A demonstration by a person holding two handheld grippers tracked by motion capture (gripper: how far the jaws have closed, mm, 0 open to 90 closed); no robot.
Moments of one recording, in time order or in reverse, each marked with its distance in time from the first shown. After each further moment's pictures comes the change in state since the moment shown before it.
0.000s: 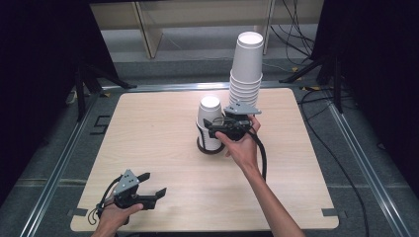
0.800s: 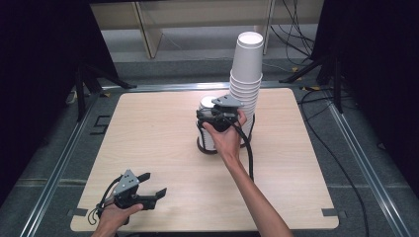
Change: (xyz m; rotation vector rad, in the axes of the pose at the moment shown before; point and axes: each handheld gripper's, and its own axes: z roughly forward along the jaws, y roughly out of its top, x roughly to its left) left arm -0.001 0.000 0.000 -0.002 -0.008 0.003; right arm 0.010 0.009 0.043 0.039 -0.146 0.057
